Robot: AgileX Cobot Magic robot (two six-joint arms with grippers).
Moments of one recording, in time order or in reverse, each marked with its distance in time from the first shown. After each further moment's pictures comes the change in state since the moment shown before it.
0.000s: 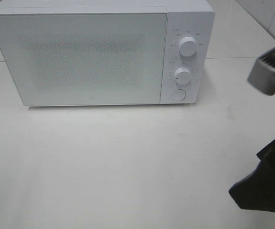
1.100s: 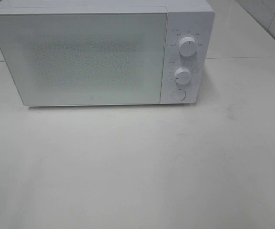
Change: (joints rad) left arm 0.000 0.000 0.000 0.000 0.000 0.000; right arm -0.584 -0.730 0.160 -0.052 -0.072 0.000
